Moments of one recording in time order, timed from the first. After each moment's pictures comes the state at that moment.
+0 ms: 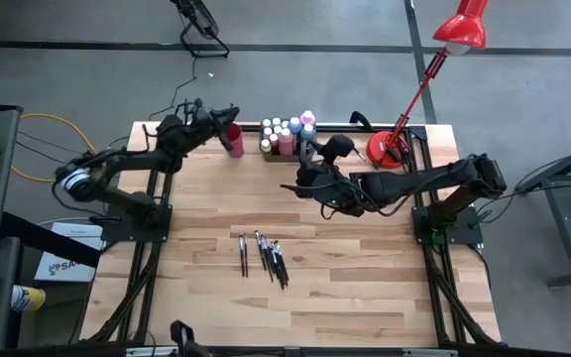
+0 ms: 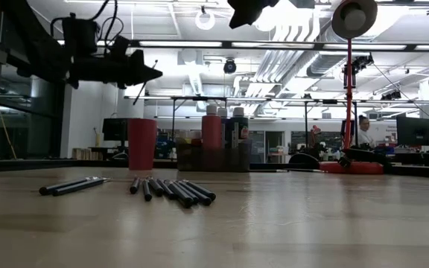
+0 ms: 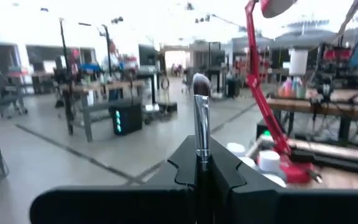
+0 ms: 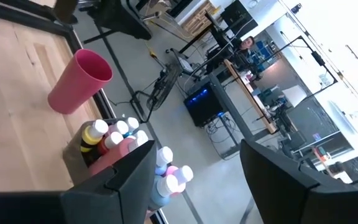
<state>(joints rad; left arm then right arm) 0.87 1.33 0.46 1.12 0.27 -0.01 0.12 1.58 1.37 -0.24 1.11 -0.36</state>
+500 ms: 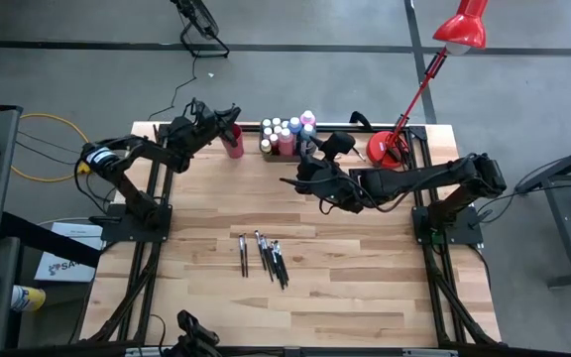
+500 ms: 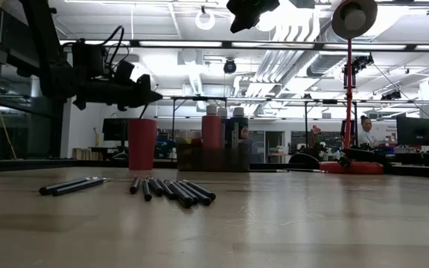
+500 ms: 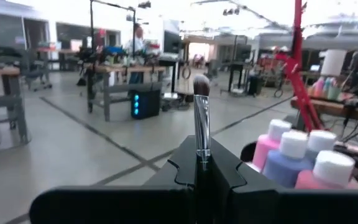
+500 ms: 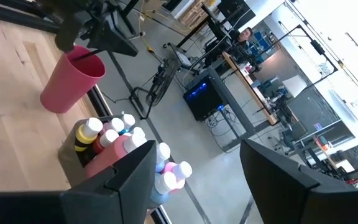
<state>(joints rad) 0.92 1.60 0.46 1.34 0.21 -0.09 0.09 1.59 1.37 -0.26 1.10 -0.31</state>
